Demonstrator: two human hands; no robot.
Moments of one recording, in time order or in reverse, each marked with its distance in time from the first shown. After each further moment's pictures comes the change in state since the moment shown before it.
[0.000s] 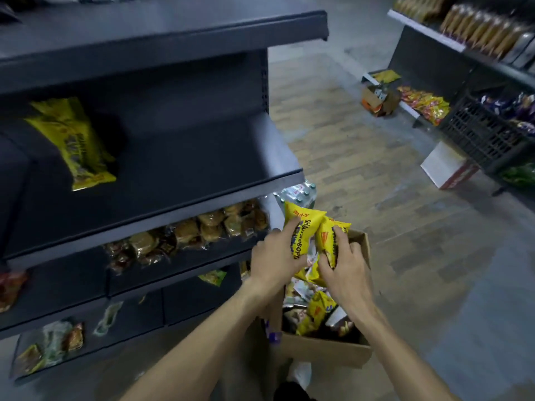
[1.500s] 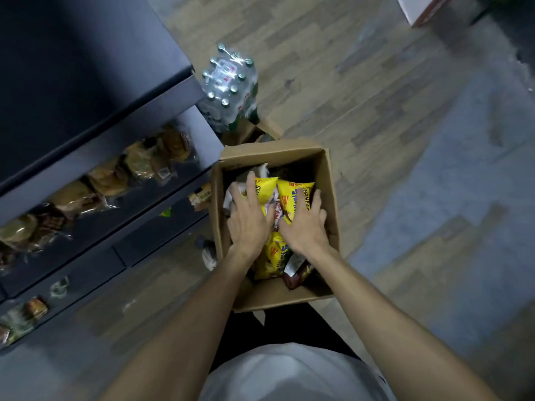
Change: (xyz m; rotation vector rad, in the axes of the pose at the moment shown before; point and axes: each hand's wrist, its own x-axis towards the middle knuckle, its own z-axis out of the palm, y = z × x) left_hand 0.063 -0.001 0.220 -0.015 -0.358 -0.224; right_hand 0.058 0.144 0.106 -0.115 -0.444 0.533
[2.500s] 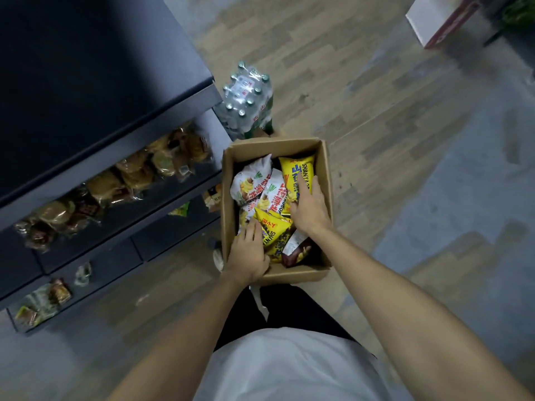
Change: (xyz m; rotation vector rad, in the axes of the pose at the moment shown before) left_hand -0.071 -0.048 0.004 0.293 -0.398 0.158; right_hand 0.018 0.001 -0.016 0.019 -0.001 -0.145
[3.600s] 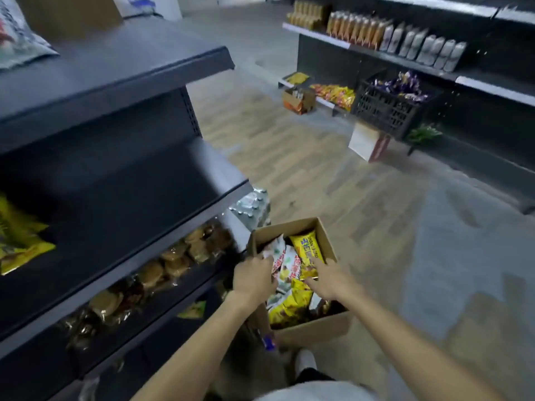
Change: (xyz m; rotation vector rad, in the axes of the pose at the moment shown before) left_hand -0.117 0.002 -0.131 0.333 0.424 0.224; right_hand -0.147 -0.027 -0.038 -0.335 -0.008 -0.020
